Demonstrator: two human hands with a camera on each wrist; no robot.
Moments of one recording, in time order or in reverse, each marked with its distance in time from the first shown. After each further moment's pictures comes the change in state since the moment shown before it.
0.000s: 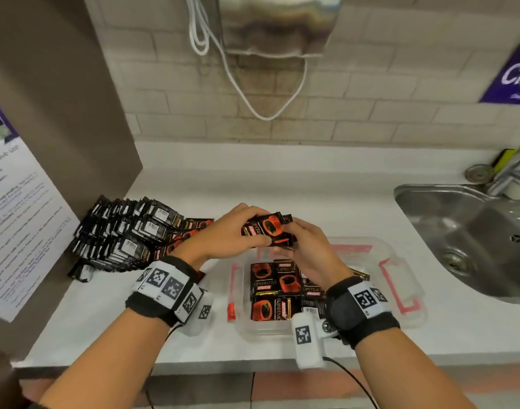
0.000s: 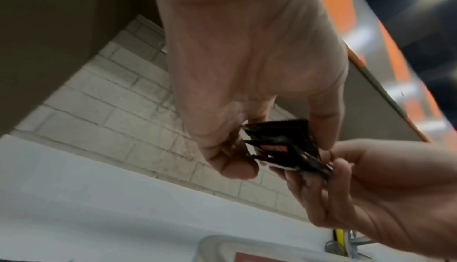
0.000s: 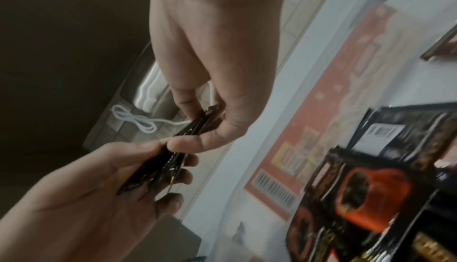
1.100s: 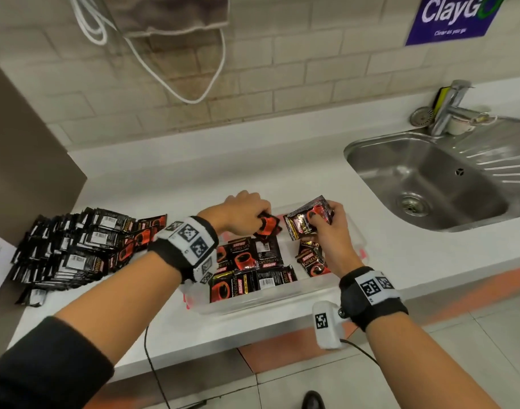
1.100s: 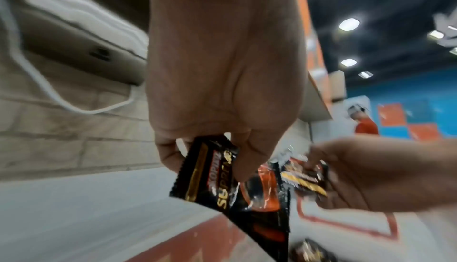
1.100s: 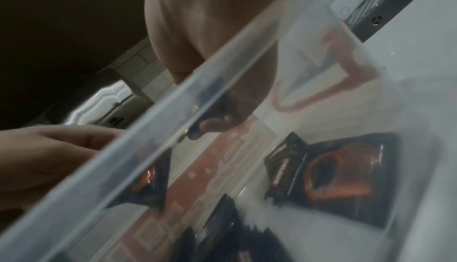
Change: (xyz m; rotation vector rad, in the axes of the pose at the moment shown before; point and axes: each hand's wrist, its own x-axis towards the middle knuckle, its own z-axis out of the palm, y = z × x) left_hand 0.077 0.092 0.073 0.591 -0.392 0.060; right_hand -0.031 0.022 -0.142 -0.075 0.449 -0.237
